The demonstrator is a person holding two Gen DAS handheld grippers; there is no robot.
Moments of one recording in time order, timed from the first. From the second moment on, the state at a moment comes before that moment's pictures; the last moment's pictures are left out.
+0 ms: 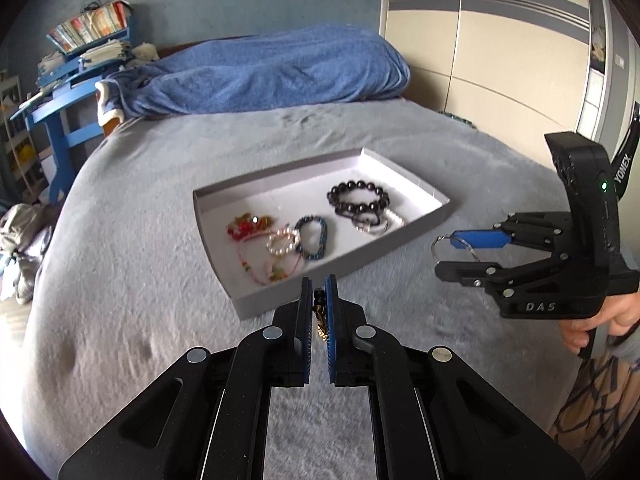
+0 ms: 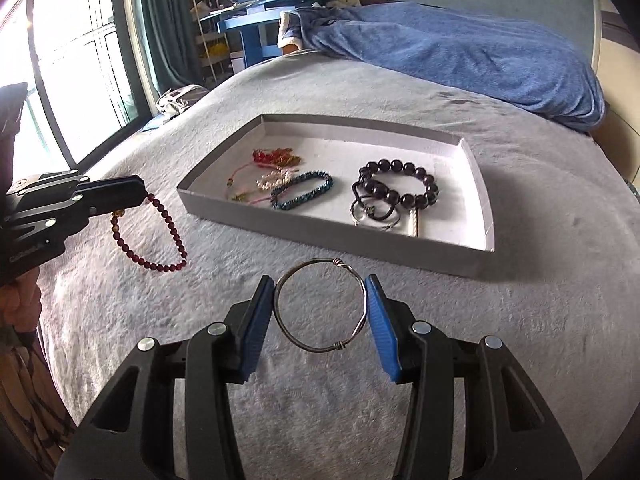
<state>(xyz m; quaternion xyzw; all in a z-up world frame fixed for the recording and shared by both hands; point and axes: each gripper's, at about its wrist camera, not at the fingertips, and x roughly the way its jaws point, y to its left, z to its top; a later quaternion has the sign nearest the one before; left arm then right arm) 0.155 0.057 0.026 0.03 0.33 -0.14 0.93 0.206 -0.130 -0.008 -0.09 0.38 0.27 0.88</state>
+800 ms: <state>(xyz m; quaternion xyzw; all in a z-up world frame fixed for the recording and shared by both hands) 0.228 0.051 0.071 0.00 0.30 -0.11 0.95 0.282 -0.125 0.032 -0.08 0.38 0.27 0.88</state>
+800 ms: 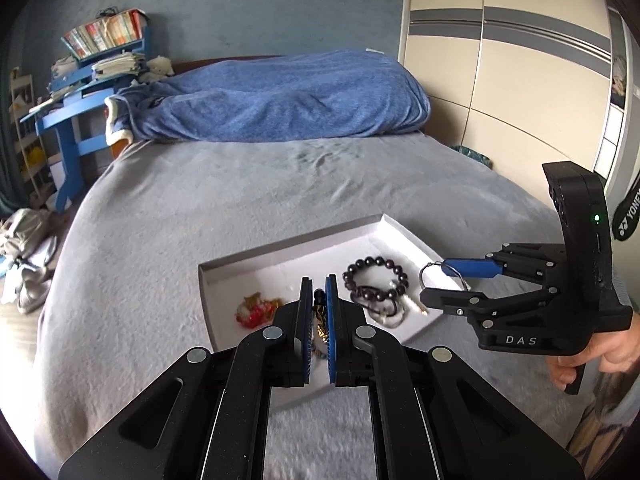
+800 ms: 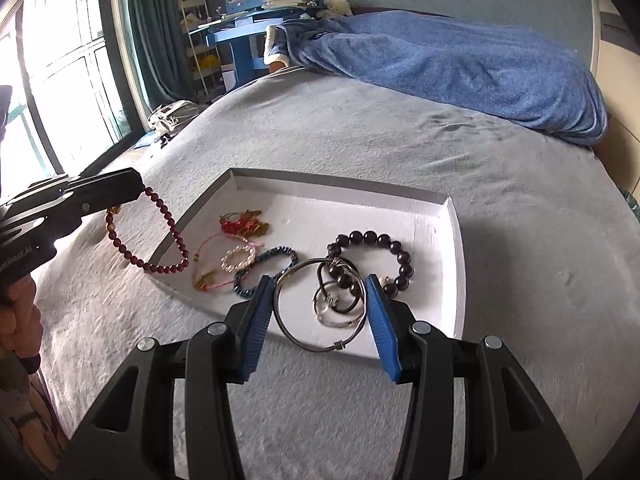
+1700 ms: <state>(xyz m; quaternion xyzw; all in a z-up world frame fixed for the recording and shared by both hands) 0.278 0.053 0.007 0.02 0.40 -0.07 0.91 0.329 -0.103 -0.016 -0.11 0.42 0.24 0.87</state>
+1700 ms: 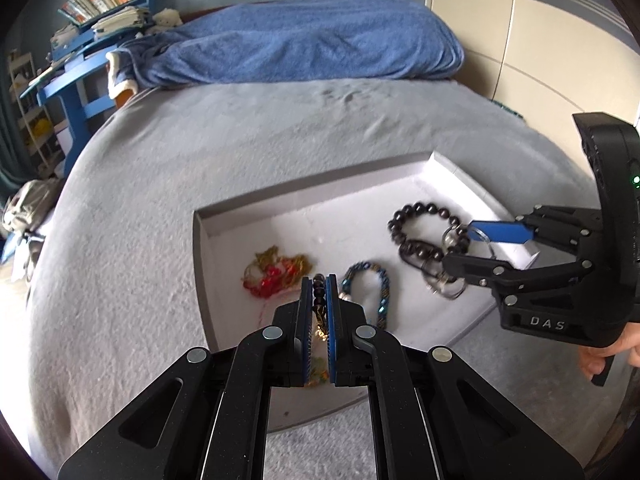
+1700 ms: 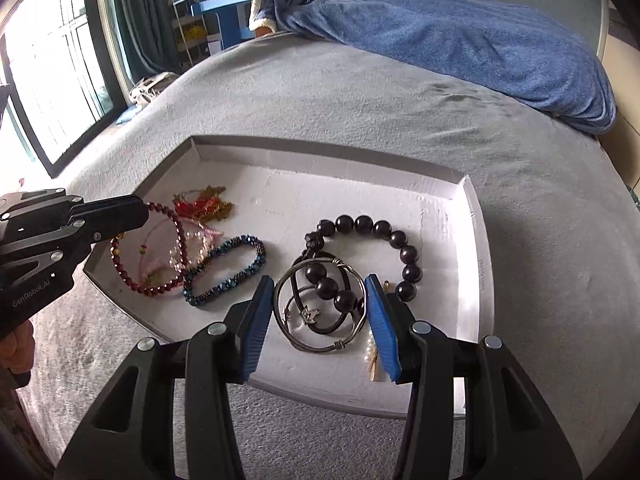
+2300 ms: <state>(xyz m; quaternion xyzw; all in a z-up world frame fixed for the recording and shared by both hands) 0.275 0.064 -0.002 0.01 0.42 -0.05 0.90 0.330 -0.105 -0.023 -0.12 0.43 0.23 0.86</state>
